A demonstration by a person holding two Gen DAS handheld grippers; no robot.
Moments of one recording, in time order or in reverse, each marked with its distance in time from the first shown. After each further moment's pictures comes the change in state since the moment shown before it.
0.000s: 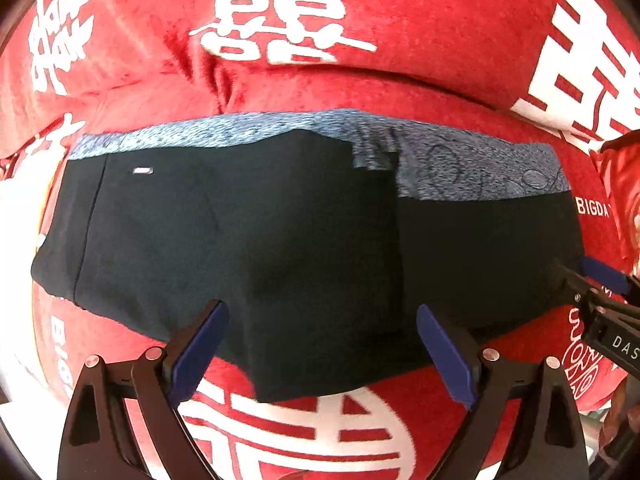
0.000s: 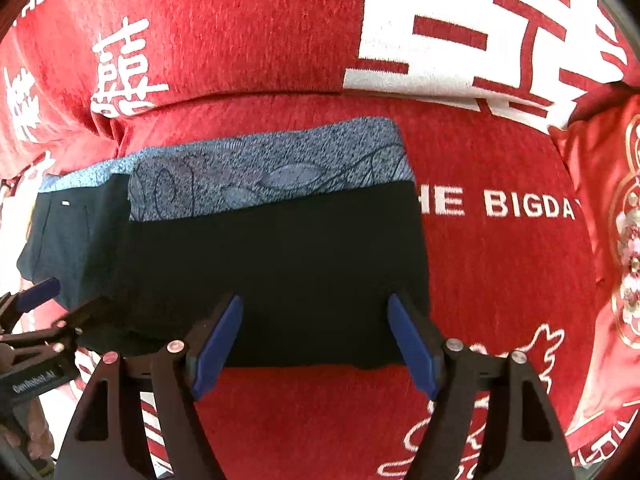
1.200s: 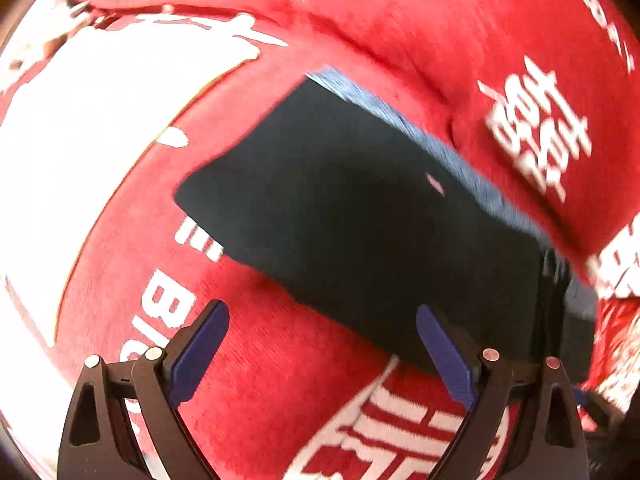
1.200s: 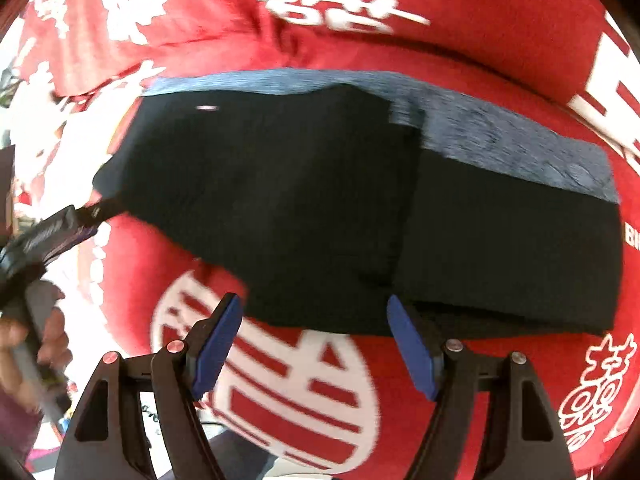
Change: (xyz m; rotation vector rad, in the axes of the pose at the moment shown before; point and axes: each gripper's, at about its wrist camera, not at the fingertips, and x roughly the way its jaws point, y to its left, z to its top) left arm -0.005 0.246 -0.053 -0.464 -0.117 -0.098; right arm 0.011 0.184 -0.039 -0.236 0.117 0.218
